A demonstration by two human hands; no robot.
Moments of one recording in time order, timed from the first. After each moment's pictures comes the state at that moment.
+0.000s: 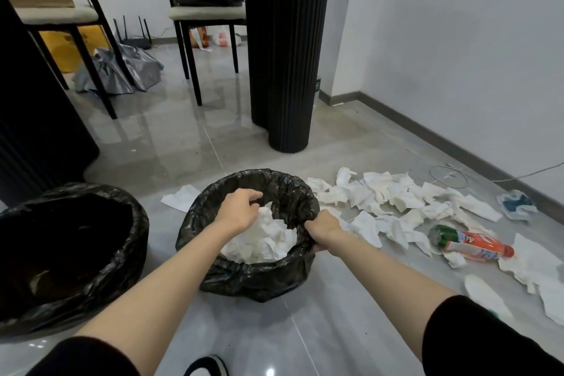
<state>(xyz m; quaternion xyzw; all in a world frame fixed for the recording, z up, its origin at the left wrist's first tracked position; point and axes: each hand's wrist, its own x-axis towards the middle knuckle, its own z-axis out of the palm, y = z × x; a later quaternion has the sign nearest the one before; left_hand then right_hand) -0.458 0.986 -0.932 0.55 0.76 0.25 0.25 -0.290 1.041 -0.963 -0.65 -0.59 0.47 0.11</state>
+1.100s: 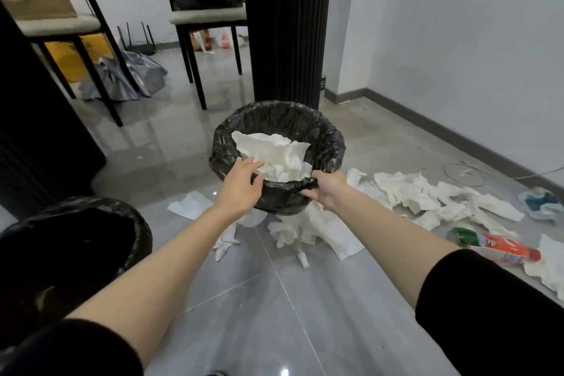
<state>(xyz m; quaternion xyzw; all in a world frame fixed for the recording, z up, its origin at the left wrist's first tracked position) -0.476 1.023 -0.909 0.59 0.74 0.29 0.14 -0.322 1.114 -0.924 -0.55 -0.31 0.67 0.39</state>
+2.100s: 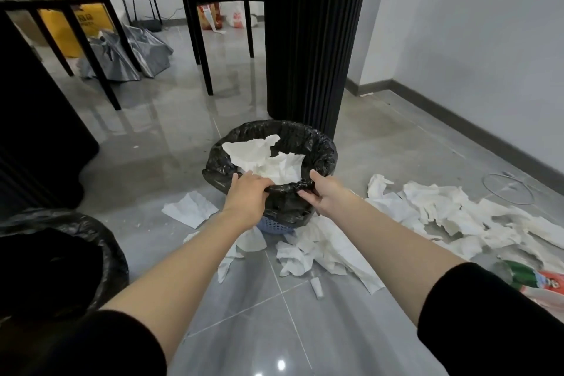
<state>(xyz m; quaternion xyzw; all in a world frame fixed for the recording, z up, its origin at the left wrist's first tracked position) -0.523 1.107 -0.981 0.64 0.76 0.13 0.07 -0.387 1.185 -0.970 -0.53 -0.25 0.73 0.35</state>
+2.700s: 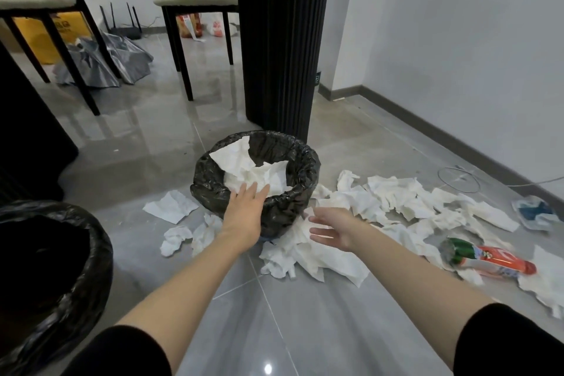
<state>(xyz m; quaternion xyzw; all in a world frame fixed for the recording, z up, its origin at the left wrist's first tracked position) -0.454 1.061 -0.982 0.65 0.76 0.07 0.05 -0.272 1.123 -0.982 -0.59 -0.36 0.69 0.21</state>
